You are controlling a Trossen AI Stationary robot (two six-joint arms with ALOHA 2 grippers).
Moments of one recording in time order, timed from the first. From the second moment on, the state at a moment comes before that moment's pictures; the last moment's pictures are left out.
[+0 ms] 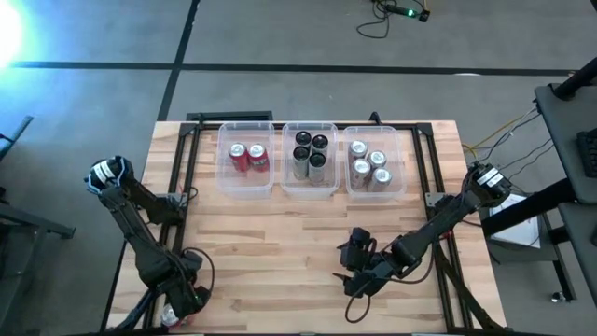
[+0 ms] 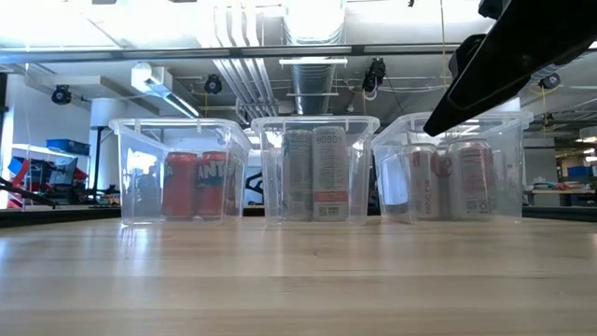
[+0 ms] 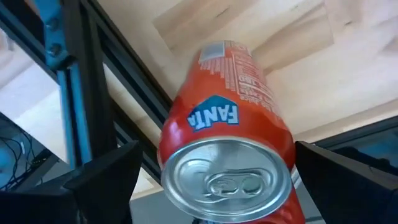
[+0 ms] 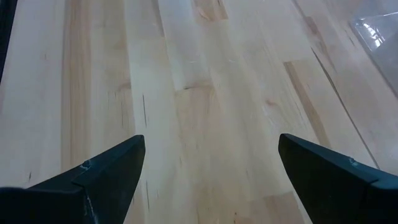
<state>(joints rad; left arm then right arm) -1.01 1.47 1.08 -1.10 0.27 -2.06 0.64 1.69 1.00 -0.31 0.52 0.67</state>
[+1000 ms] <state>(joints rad) -1.00 1.53 1.06 -1.04 0.24 -1.97 0.66 1.69 1.00 -0.31 0.52 0.68</state>
